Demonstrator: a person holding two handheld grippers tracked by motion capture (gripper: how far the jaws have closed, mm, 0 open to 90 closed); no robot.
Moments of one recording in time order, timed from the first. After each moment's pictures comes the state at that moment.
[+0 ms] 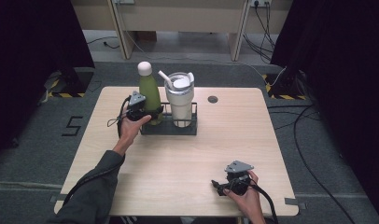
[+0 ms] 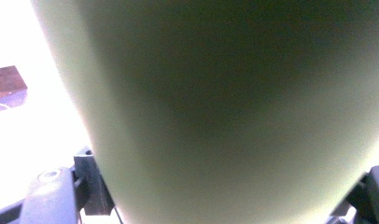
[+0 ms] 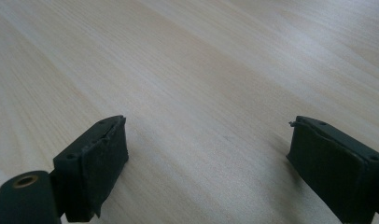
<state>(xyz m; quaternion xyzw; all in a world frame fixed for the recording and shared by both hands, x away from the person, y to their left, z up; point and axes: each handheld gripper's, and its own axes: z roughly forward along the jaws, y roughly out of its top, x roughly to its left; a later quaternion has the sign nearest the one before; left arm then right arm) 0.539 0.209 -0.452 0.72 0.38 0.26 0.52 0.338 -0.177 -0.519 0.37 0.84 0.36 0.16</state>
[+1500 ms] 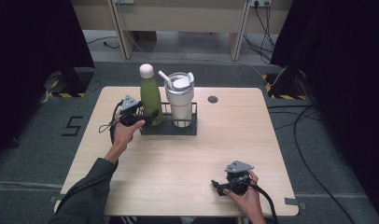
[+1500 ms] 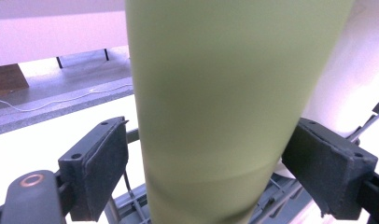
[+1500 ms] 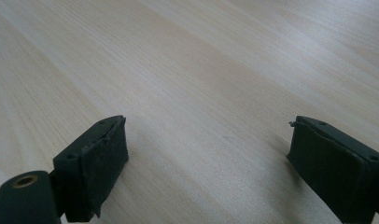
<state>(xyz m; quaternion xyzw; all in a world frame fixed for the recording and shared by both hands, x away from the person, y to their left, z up) 0.511 0.227 -0.446 0.71 0.39 0.26 0.53 0.338 -0.177 -0.519 0.37 0.84 0.36 0.16</state>
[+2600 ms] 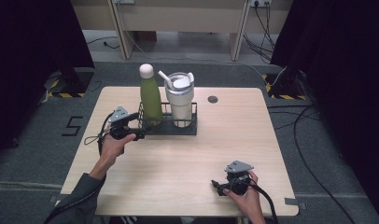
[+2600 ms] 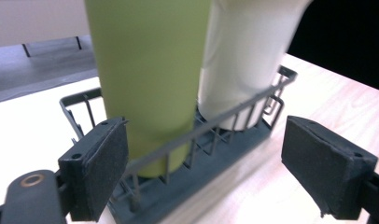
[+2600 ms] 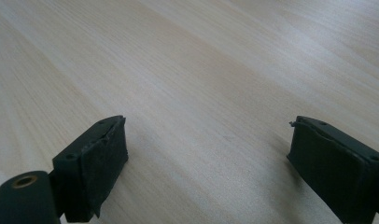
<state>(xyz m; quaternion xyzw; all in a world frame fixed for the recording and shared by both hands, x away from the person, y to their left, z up) 0.453 0.242 -0.440 0.73 0.37 0.20 0.53 0.338 -0.177 -0.519 0.37 0.84 0.36 0.16</state>
